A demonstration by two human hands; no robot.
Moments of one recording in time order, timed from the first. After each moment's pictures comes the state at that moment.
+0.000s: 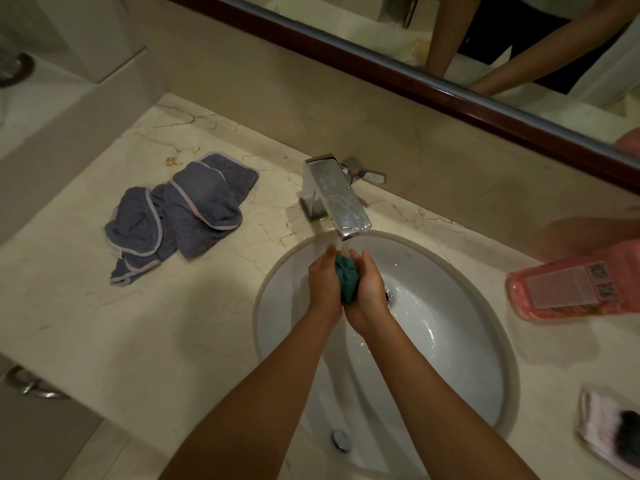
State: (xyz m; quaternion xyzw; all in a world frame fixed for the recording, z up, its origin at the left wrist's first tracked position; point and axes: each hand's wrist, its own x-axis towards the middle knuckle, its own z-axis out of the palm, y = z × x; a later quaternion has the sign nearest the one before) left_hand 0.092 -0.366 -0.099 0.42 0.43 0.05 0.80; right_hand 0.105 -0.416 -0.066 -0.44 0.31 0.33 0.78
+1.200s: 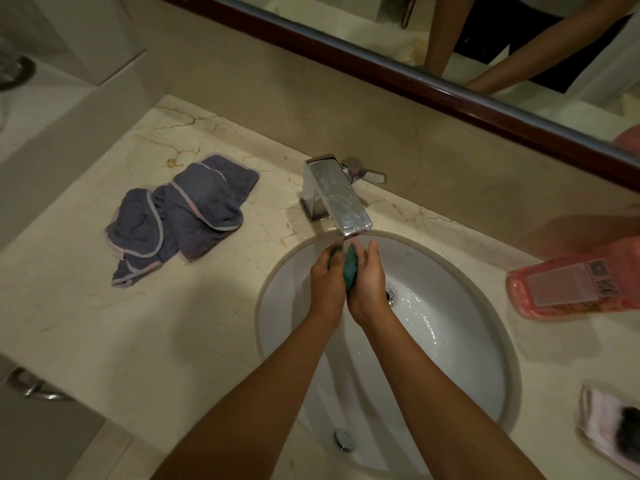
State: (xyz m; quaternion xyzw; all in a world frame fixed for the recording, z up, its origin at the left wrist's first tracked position) left_hand 0.084 -0.365 -0.095 0.52 0.37 0.07 0.76; right_hand 0.110 -0.410 -0.067 -0.51 0.21 0.30 0.78
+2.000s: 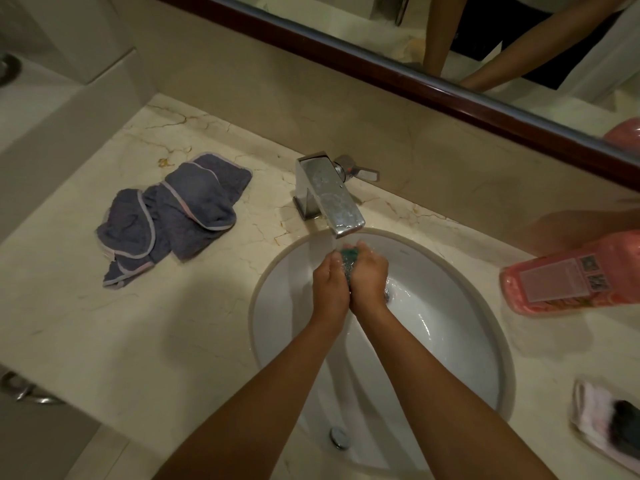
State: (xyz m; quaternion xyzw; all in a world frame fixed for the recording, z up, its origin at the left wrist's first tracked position) left_hand 0.078 -0.381 -0.087 0.55 0.37 0.08 0.74; right_hand 0.122 -0.416 -0.082 -0.70 0.21 0.16 0.66
